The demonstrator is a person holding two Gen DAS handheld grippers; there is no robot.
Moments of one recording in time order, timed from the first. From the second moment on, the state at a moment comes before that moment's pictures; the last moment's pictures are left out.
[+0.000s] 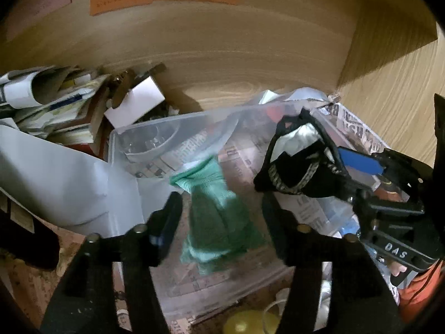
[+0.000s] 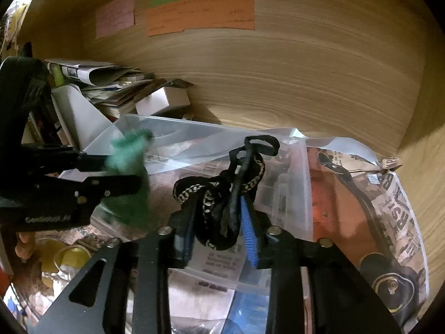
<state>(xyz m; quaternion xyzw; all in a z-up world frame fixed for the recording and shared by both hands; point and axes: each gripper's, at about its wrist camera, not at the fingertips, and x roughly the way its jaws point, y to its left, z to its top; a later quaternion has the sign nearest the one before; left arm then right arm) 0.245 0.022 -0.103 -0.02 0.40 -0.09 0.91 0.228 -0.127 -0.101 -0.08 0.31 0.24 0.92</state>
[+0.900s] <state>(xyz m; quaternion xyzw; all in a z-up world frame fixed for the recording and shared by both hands) 0.110 0.044 -0.045 -0.02 0.28 -0.05 0.96 0.118 -0.147 -0.037 -0.06 0.16 0.25 0.95</state>
